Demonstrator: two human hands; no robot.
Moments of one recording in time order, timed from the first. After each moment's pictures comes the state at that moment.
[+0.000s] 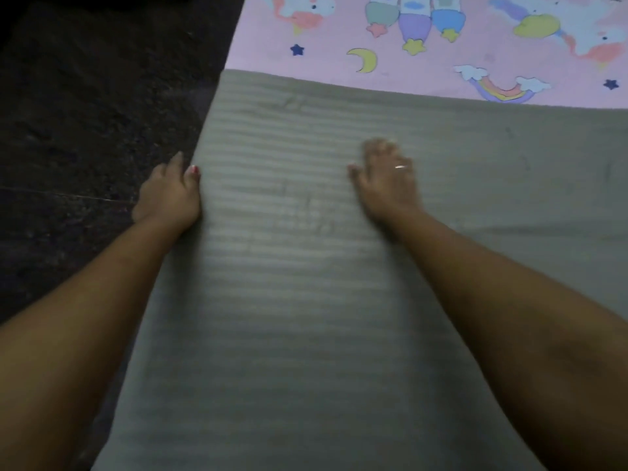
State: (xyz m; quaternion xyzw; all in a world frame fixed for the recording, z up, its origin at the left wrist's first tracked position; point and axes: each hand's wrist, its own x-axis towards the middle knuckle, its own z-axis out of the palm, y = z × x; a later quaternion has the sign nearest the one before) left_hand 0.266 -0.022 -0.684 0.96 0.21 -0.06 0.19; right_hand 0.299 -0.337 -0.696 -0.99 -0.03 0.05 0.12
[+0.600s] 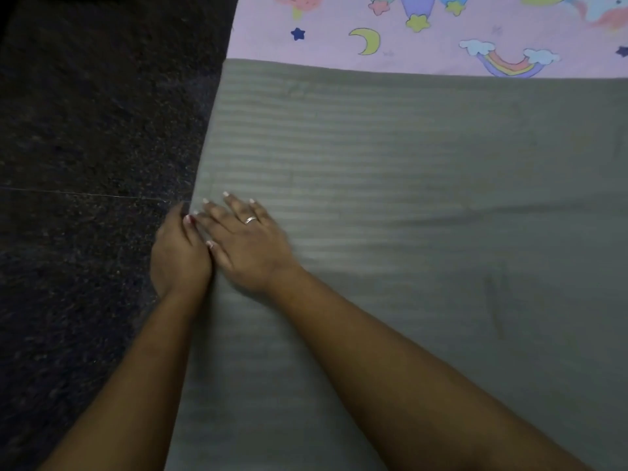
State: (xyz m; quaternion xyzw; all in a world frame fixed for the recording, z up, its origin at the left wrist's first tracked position) left_hand 0.173 -0.051 -0.673 0.93 0.27 0.04 0.25; right_hand 0.192 -0.159 -0.690 -0.94 -0.30 0.04 0.14
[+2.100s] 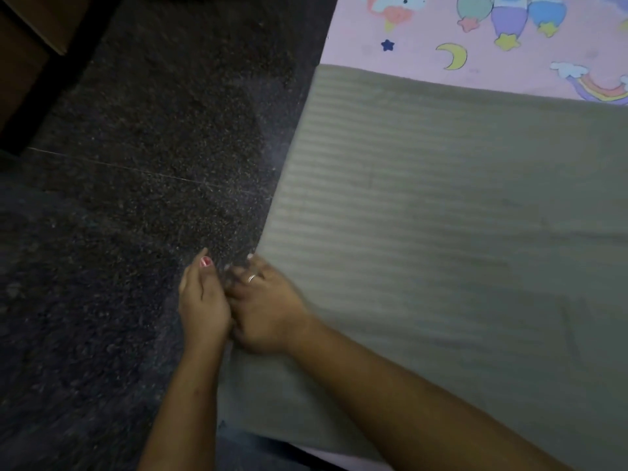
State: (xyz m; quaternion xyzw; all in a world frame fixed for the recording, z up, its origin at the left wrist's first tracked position) left_hand 0.076 0.005 -0.656 0.81 0.38 0.08 0.43; right_hand 0.104 -0.092 -0.675 -0.85 -0.49 0.09 0.18
